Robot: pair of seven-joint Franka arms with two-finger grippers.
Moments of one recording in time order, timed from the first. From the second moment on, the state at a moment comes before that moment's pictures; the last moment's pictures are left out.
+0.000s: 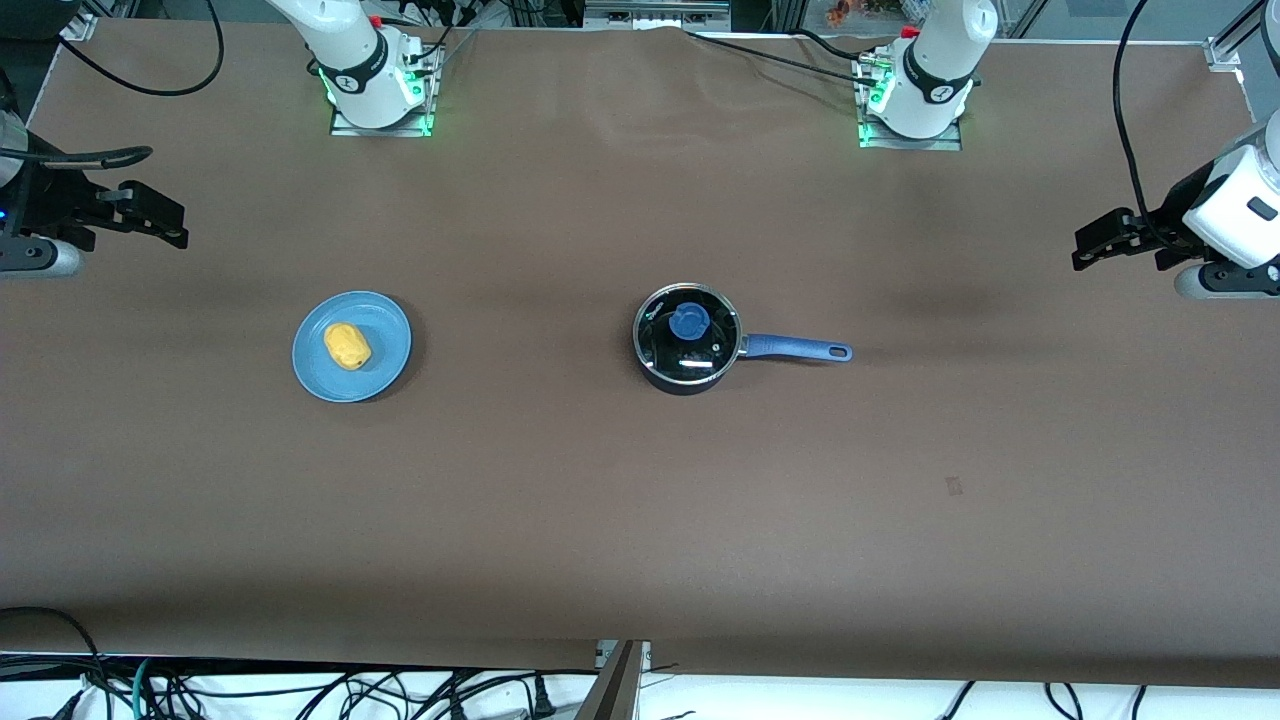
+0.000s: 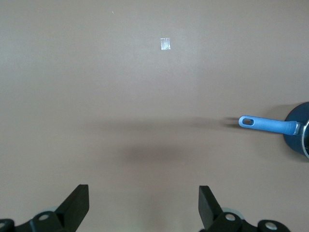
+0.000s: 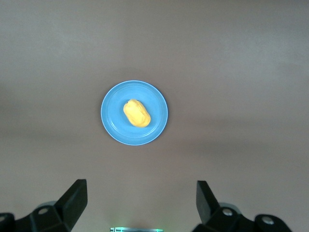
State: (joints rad) left arm 0.03 0.01 -0.01 -1.70 0.00 1.61 -0.02; right arm 0.01 0.07 0.03 -1.50 -0.06 1.48 -0.03
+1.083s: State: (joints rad) left arm 0.03 0.02 -0.01 -1.69 -0.05 1.57 -0.06; right arm 0.01 0.09 0.03 -1.50 -0.04 1.49 -0.03
